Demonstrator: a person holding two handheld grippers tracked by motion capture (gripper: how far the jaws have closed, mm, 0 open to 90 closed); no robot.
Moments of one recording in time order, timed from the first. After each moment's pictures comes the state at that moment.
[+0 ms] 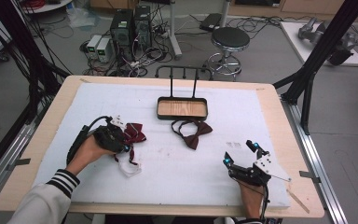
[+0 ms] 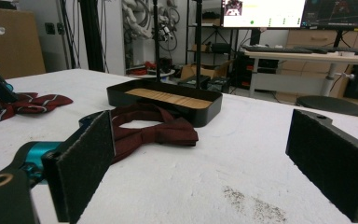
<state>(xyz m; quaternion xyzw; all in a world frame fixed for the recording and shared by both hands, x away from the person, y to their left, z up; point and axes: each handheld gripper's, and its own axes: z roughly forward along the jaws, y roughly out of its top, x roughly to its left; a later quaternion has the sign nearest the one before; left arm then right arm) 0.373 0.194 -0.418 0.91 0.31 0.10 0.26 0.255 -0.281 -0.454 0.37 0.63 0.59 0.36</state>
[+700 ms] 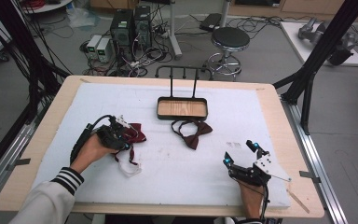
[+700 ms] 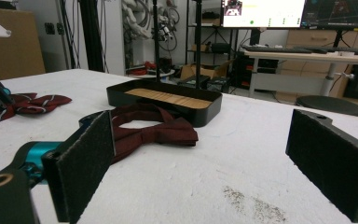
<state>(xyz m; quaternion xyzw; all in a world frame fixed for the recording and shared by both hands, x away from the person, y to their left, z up) 0.376 0.184 -0.415 0.92 0.32 0.09 0.23 0.255 -0.281 -0.454 0.37 0.63 0.59 0.36</state>
